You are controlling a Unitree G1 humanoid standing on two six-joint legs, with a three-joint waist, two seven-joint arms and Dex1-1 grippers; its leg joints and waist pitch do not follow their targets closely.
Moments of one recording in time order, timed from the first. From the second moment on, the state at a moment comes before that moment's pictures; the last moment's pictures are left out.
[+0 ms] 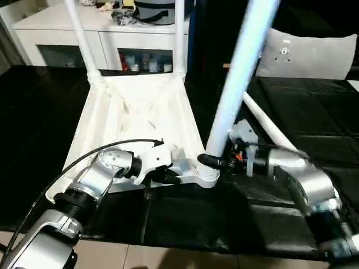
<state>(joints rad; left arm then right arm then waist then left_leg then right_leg) -0.60 0.42 -0.41 0.57 0.02 0.02 -1.18 -0.46 -0.43 0.21 0.22 0.26 0.40 1.00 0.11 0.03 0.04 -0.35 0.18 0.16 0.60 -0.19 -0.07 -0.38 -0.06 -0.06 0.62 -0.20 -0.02</state>
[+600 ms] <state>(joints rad) -0.57 0.42 -0.40 0.49 0.01 0.15 -1.16 -0.42 -0.39 0.20 0.15 0.24 0.45 0.90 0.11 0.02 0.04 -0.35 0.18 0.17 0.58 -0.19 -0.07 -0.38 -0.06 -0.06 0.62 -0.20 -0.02</state>
